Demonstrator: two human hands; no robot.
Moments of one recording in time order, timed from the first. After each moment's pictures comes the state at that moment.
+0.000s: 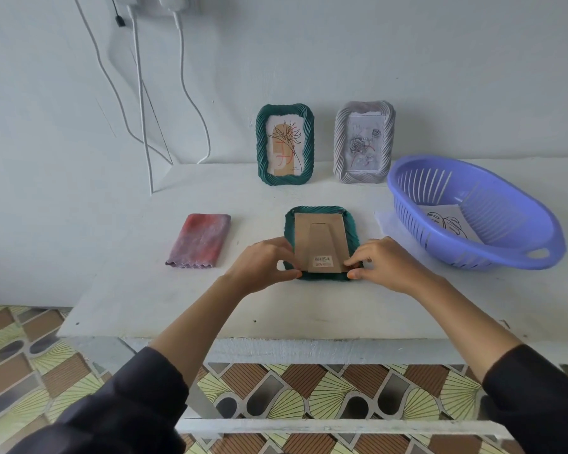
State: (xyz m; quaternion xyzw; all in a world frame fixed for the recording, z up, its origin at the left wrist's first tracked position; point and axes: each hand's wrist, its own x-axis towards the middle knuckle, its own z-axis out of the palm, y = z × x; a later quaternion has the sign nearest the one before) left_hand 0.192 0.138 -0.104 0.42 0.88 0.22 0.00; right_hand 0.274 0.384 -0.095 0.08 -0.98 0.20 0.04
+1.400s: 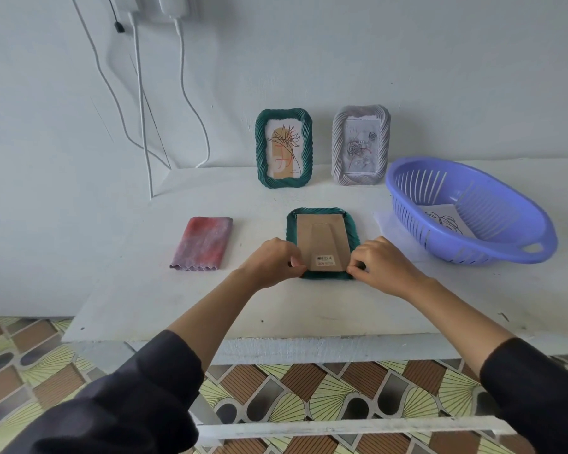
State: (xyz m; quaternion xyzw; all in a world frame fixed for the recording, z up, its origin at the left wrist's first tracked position) left_hand 0.188 0.151 -0.099 0.40 0.90 0.18 0.04; right_hand 0.280 0.367 -0.097 0.09 -0.99 0.08 0.08
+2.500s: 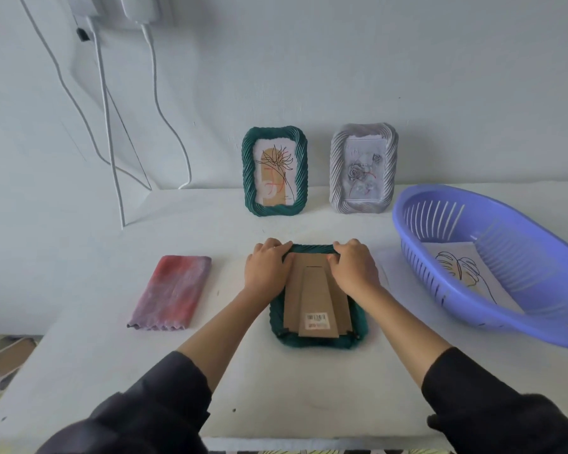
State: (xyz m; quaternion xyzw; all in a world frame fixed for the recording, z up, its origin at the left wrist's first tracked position) left_hand 0.106 0.212 -0.123 0.20 0.95 0.25 -0.04; right_hand 0.163 0.363 -0.109 -0.18 -0.96 0.21 0.07
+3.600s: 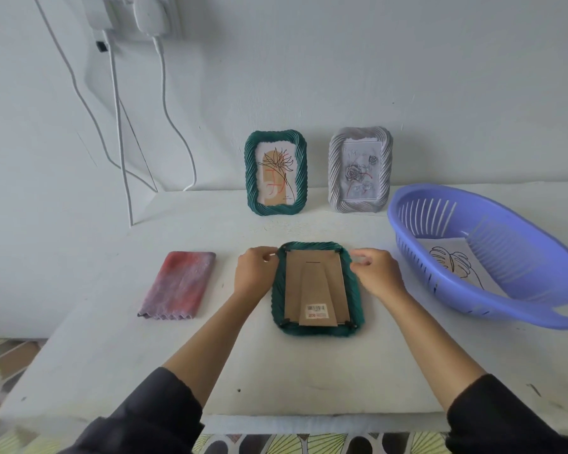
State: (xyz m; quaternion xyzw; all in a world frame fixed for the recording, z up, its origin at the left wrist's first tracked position) left_hand 0.126 0.190 -0.115 0.08 0.88 0.46 0.01; right_hand 0.204 0.386 -0.106 -0.25 -0.88 0.40 0.11
